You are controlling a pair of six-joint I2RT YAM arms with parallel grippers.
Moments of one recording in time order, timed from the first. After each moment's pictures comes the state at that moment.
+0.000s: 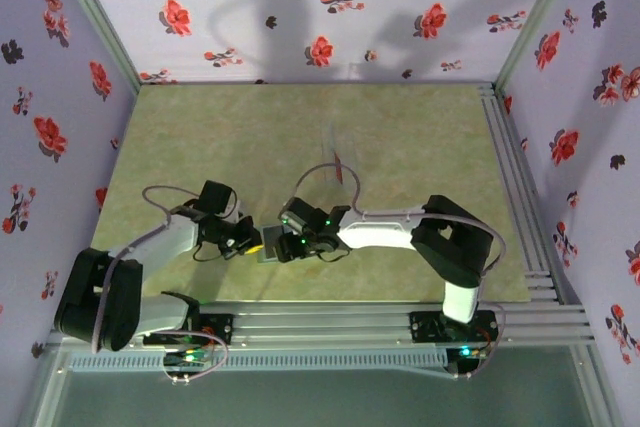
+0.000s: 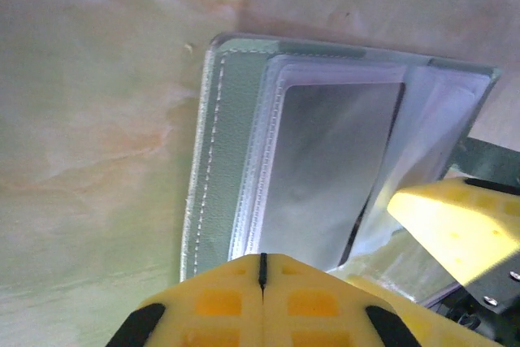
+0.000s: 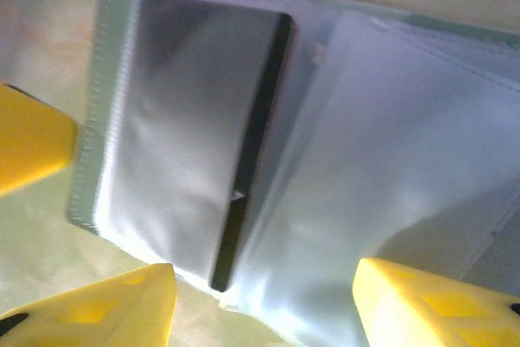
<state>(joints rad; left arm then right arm) -0.36 1.27 0.55 -0.50 0.51 -0.70 1.11 1.82 1.06 -0.30 -0.09 0.71</state>
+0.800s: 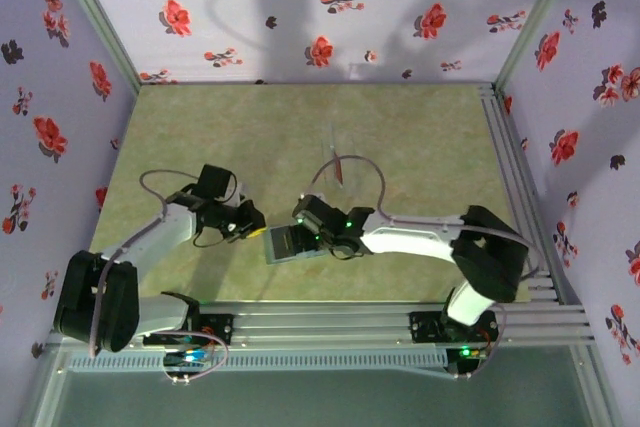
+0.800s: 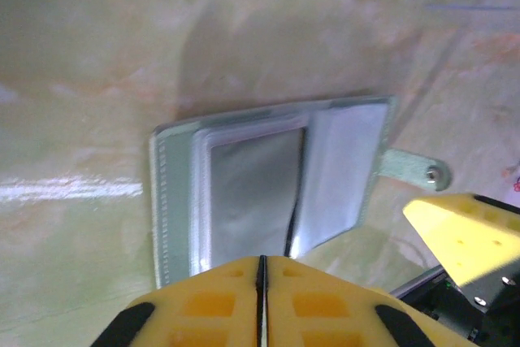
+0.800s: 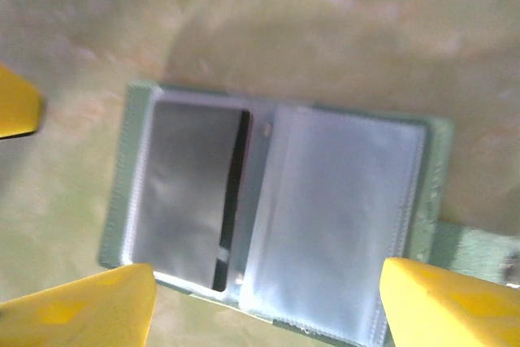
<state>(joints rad) -0.36 1.27 0.70 -0.56 0.52 -0.69 1.09 1.60 0.98 -0.34 0.11 0.72</state>
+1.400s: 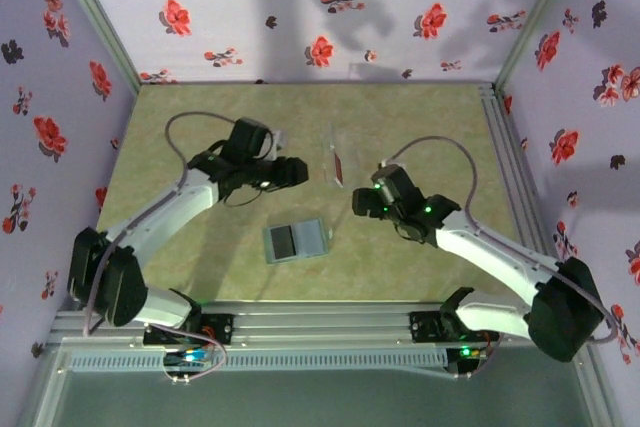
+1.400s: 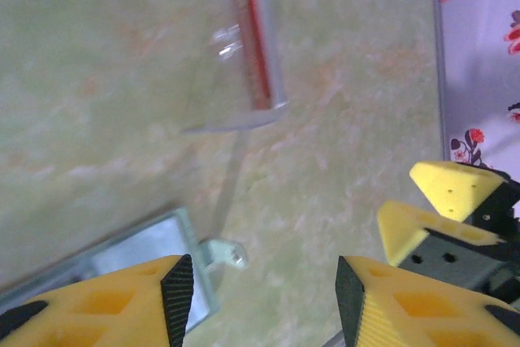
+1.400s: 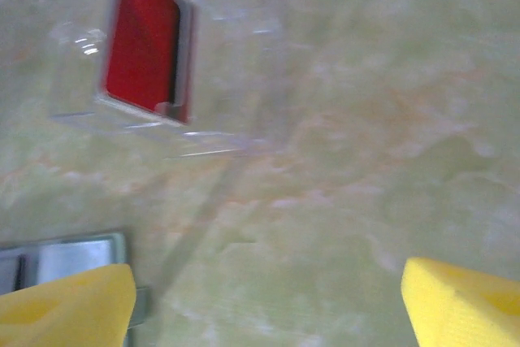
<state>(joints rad) -0.61 1.45 1.18 -0.55 0.37 -0.66 0.69 1.15 0.77 -0.48 0.21 0.59</state>
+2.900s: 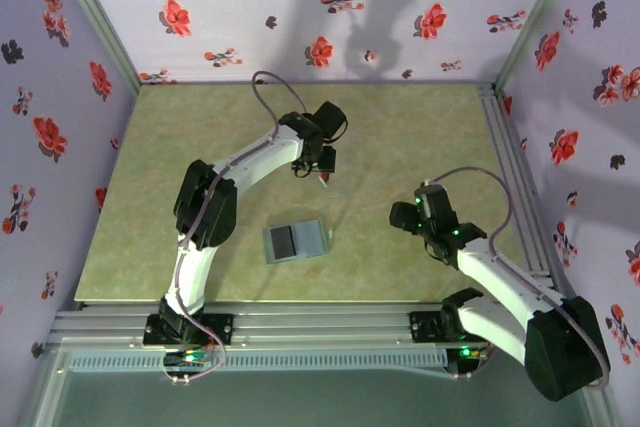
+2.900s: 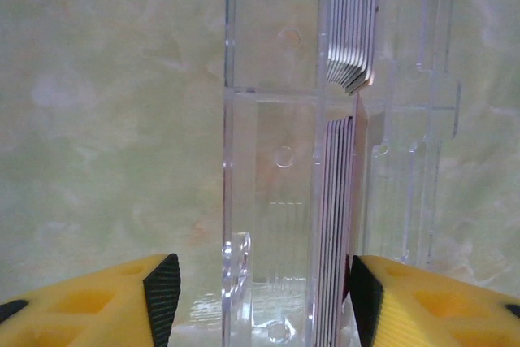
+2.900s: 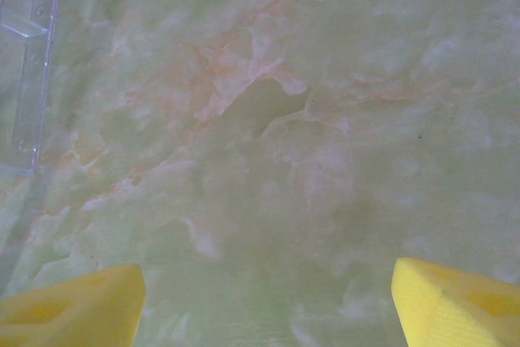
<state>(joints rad) -0.75 2.13 1.88 -0.99 -0.20 -0.58 0.40 0.98 0.44 -0.33 0.13 0.56</state>
